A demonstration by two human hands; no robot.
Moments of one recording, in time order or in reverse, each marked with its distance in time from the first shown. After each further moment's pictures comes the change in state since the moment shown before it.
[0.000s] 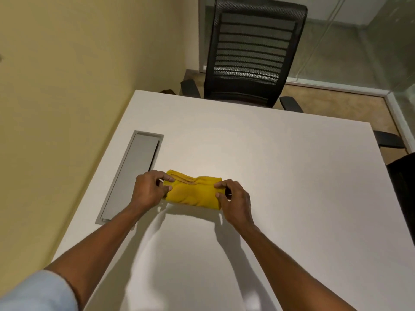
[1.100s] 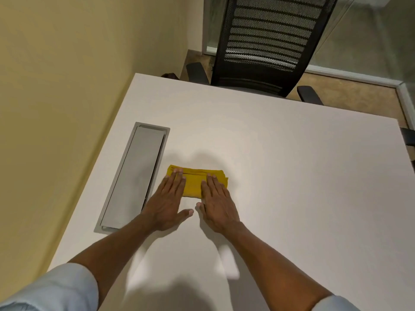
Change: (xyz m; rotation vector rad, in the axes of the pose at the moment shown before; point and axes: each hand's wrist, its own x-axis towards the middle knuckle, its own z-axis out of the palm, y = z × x) left_hand 0.041 -0.105 0.052 0.872 -0.421 0.462; right_hand 0.045 0.022 0.111 -0.759 -0.456 -0.256
